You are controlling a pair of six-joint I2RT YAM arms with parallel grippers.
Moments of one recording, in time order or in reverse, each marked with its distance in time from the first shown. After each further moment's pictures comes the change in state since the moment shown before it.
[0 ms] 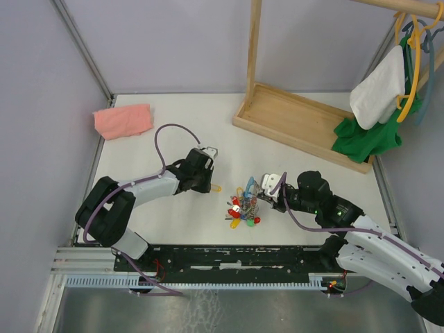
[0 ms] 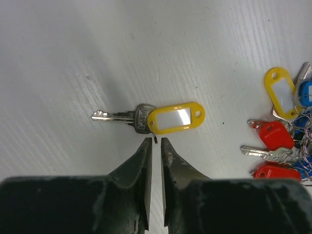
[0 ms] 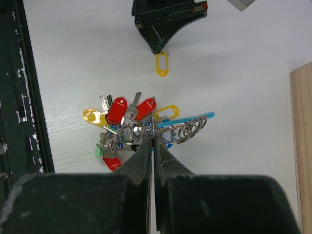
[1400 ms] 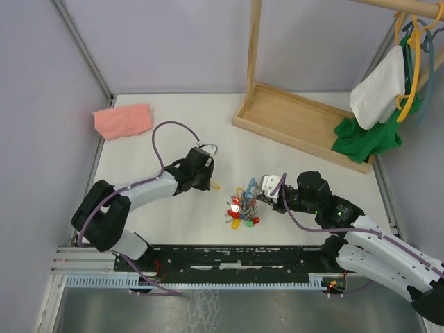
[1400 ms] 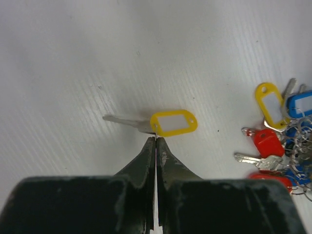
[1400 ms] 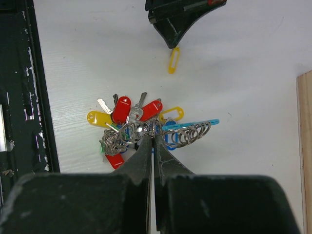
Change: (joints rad) left arm -0.020 -0.014 0.006 0.010 -0.069 -0.013; right arm 0.004 0.000 -0.002 -0.002 -0.027 -0.002
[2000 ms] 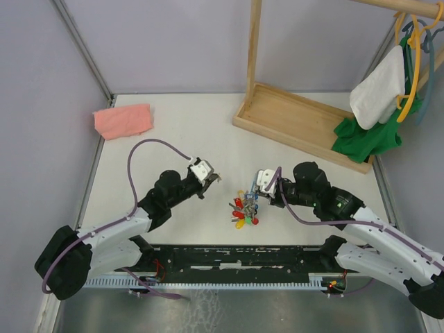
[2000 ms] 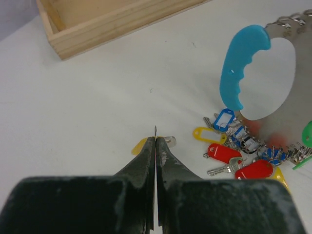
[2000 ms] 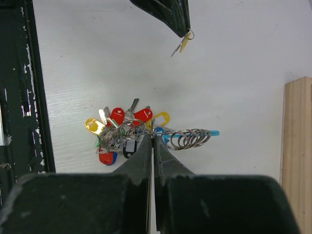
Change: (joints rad) left arm -0.052 -0.478 -0.394 0.629 0.218 0.420; right arm 0.005 0.075 0.138 -0.118 0.006 -0.061
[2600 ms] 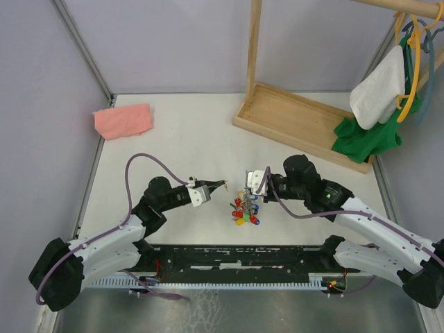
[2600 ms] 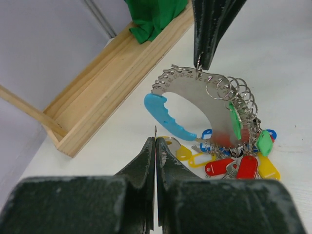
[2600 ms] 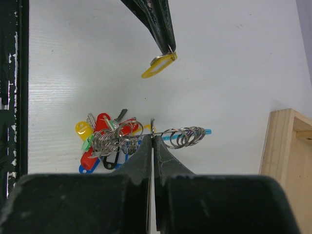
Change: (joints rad) left arm 0.000 -0.135 -0.087 0.171 0.352 0.342; right arm 0.000 0.127 0.071 0.026 -0.042 -0.164
